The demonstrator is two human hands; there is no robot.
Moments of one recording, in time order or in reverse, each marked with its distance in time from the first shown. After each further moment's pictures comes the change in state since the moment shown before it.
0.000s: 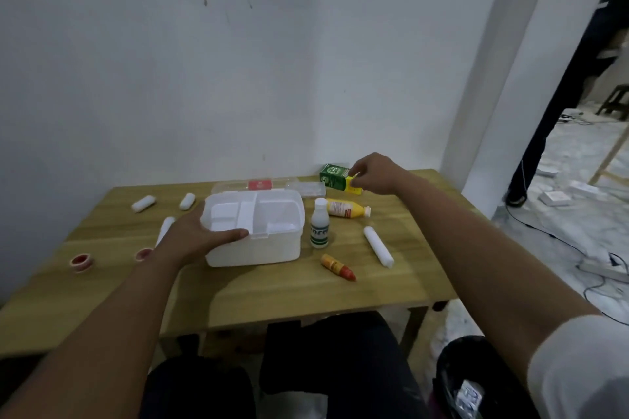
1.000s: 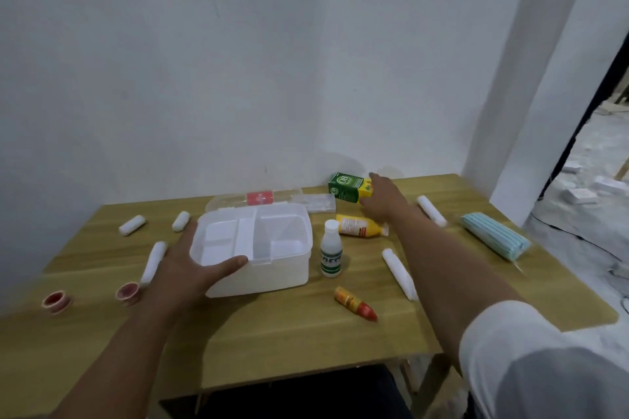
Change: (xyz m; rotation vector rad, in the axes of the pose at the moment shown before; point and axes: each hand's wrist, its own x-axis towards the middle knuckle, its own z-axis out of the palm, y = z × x) left_hand 0.019 -0.004 0.021 -0.127 0.137 -0.080; right_hand 0.095 0.062 0.083 -0.023 0.098 0.217
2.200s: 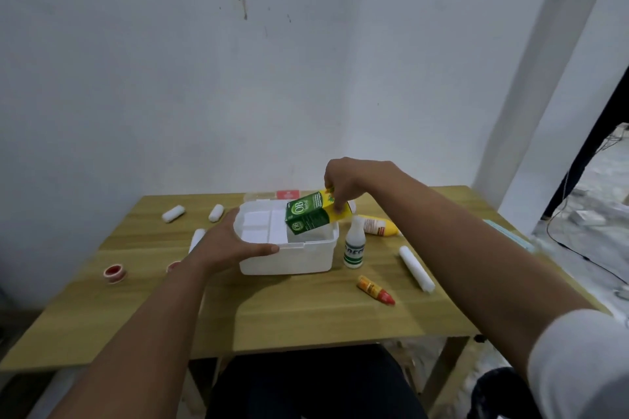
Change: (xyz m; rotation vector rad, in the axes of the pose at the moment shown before) left_hand 0.038 -0.034 -0.021 -0.017 -0.133 0.125; right_hand -0.095 -0.186 -0.069 -0.568 -0.288 -0.417
